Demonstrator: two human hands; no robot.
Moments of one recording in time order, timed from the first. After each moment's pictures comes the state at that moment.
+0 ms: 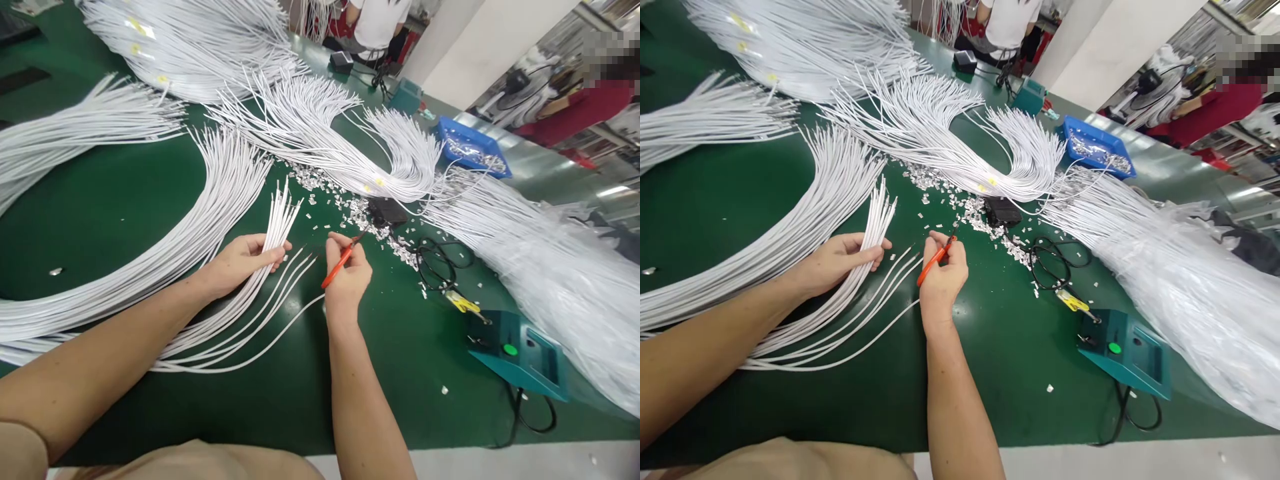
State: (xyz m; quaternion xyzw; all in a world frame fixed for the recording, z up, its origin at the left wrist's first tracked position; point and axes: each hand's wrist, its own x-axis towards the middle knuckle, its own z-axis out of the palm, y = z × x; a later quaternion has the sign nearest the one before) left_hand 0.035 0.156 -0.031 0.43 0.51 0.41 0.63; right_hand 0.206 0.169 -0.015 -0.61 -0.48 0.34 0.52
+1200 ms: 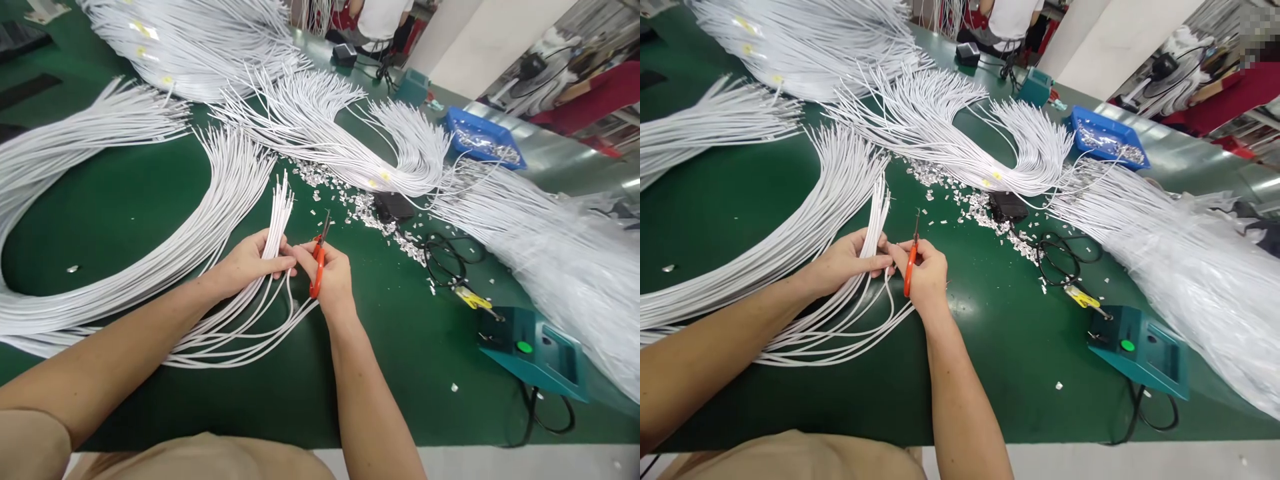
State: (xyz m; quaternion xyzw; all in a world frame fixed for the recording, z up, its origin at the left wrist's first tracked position) left_hand 0.040 0.153 -0.031 0.42 0.45 0.42 0.66; right_hand 0.191 0.162 -0.006 -0.54 -0.49 0.55 0.41
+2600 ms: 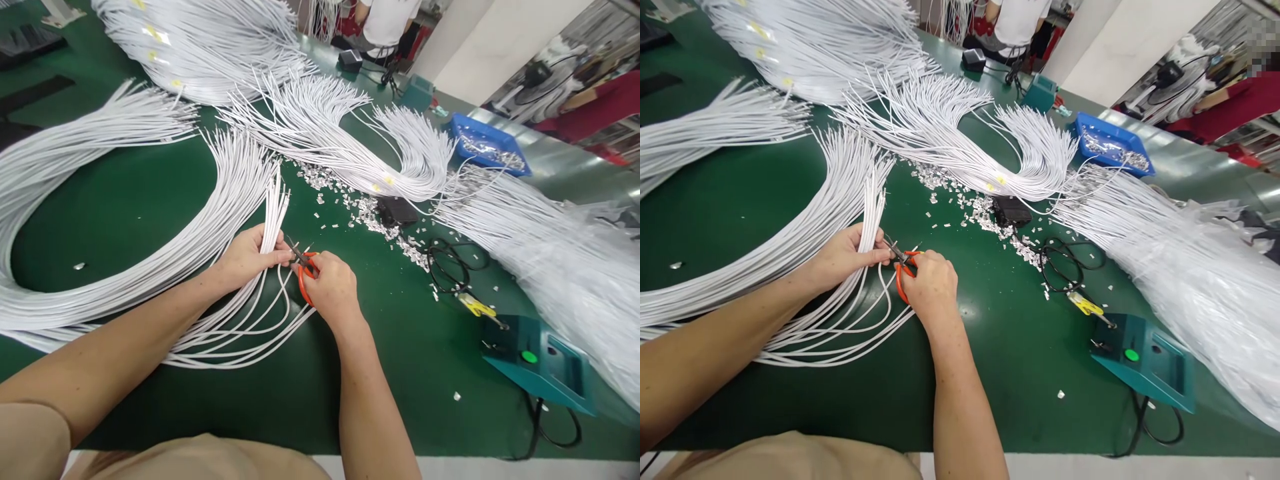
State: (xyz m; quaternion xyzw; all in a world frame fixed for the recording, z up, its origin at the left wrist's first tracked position) left_hand 0.033 0.160 -0.039 0.46 0.51 0.46 0.57; right_hand 0.207 0.165 -0.017 -0.58 -0.79 0.16 0.09
